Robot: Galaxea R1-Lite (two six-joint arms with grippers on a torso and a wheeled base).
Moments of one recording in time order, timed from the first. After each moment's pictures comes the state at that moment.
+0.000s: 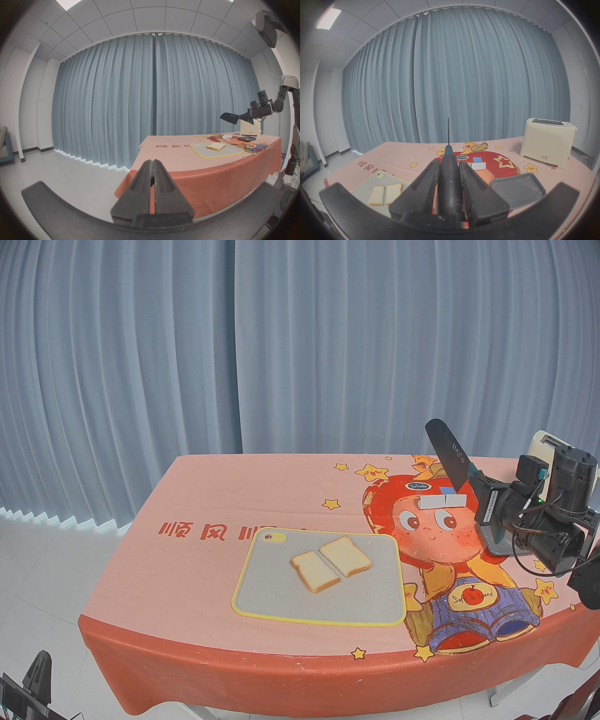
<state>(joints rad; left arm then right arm) 0.01 0.02 -0.02 -0.01 0.00 0.00 0.43 1.57 -0.61 -0.76 -0.34 0.15</state>
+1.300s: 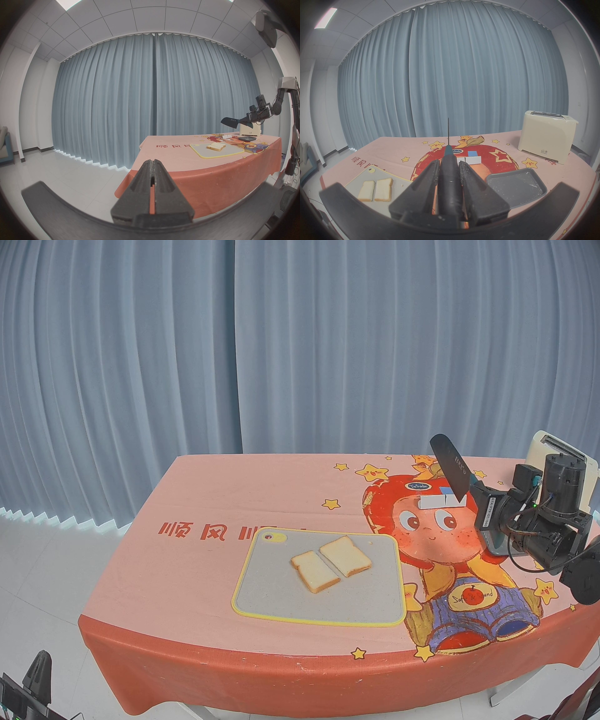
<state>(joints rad) 0.01 0.02 -0.02 -0.01 0.00 0.00 0.35 1.63 -0.60 -0.78 -0.28 0.15</state>
